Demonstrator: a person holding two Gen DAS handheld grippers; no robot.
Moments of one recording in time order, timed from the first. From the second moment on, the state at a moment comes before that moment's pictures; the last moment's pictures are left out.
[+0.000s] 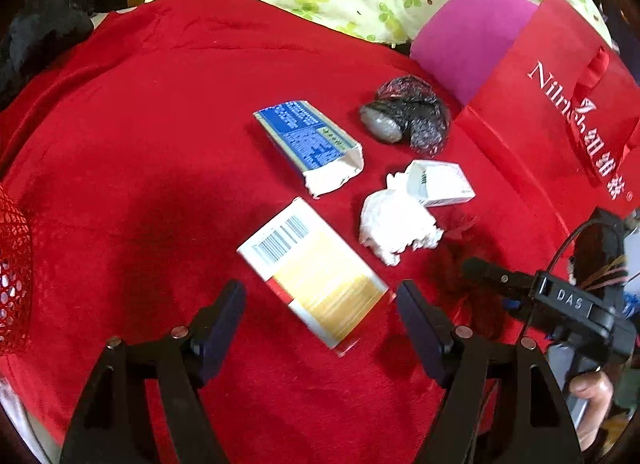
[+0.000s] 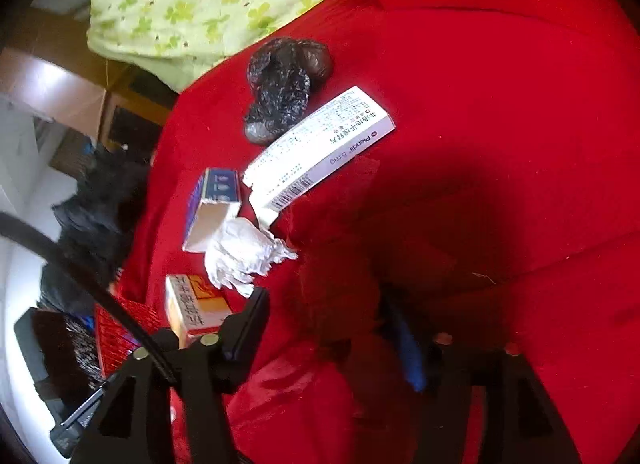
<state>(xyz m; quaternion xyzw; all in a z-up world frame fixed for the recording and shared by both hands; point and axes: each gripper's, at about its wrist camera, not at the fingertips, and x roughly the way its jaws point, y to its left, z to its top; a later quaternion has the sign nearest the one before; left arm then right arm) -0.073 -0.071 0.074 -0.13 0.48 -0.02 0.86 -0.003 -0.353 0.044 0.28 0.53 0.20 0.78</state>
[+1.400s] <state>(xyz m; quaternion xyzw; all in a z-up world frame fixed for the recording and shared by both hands) -0.155 -0.069 0.140 0.07 0.36 0.05 0.93 -0.045 -0.290 0.126 0.17 0.35 0.23 0.89</state>
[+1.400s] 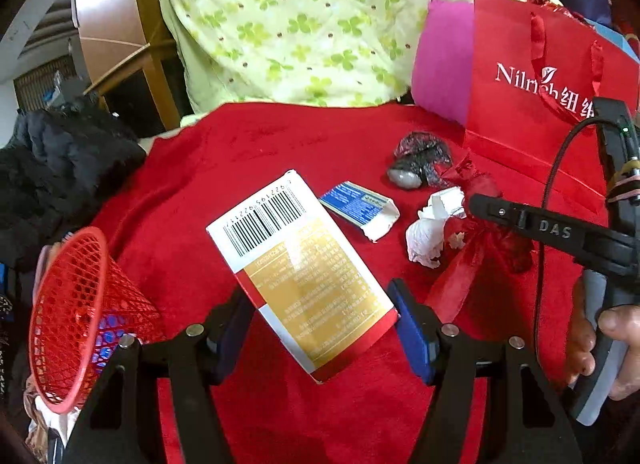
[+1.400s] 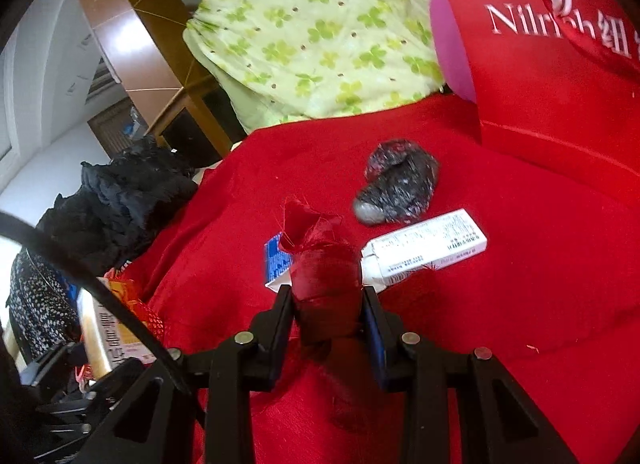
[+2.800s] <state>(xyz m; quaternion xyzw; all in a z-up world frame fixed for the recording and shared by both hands) -0.210 -0.088 0.190 0.13 0.28 0.05 0.95 -0.079 -0.294 0.170 0.15 0.25 0.25 0.92</state>
